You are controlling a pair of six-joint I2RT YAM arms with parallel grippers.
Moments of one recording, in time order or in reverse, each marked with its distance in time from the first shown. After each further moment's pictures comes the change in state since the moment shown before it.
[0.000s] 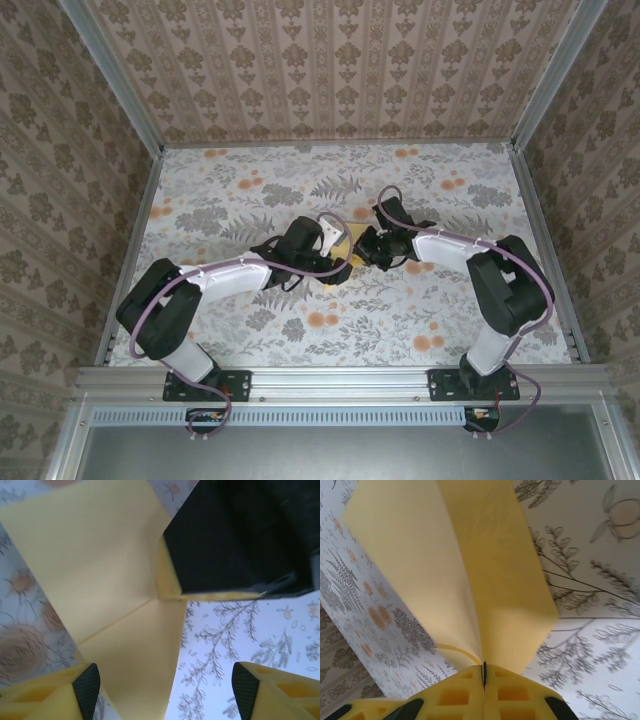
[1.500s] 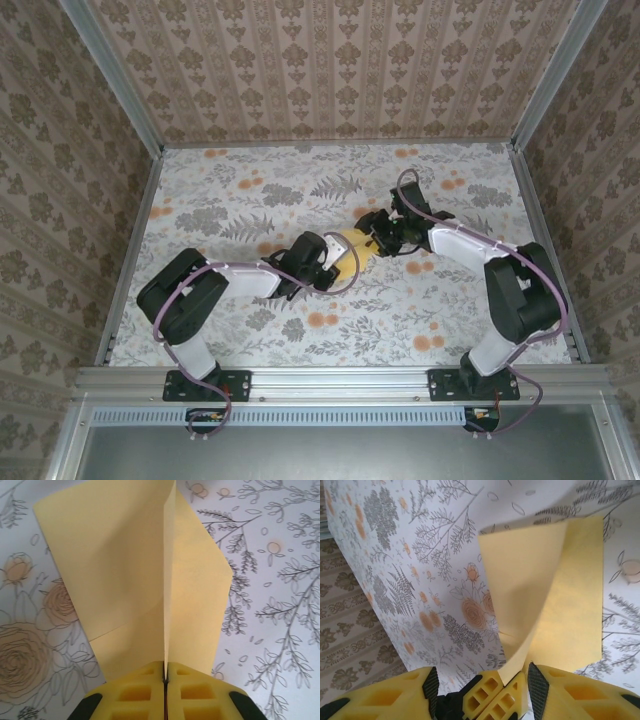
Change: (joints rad) left arm -0.017 0.129 -0.091 0.179 -0.079 0.166; right arm -0.112 -0.097 0.020 -0.016 -0.060 -0.051
